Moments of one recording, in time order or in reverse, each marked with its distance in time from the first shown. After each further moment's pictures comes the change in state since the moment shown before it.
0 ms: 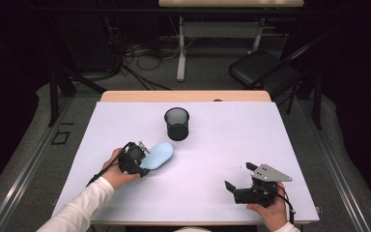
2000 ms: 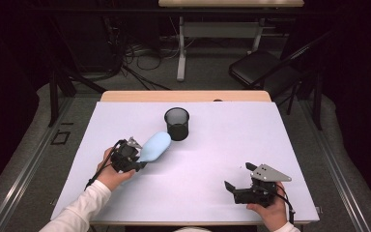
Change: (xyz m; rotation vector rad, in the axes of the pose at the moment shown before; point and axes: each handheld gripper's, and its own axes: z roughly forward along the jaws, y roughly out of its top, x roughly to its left) left arm 0.010 -0.013 -0.020 -0.206 0.011 -0.072; right arm 0.001 0.000 0.001 0.006 0.004 0.005
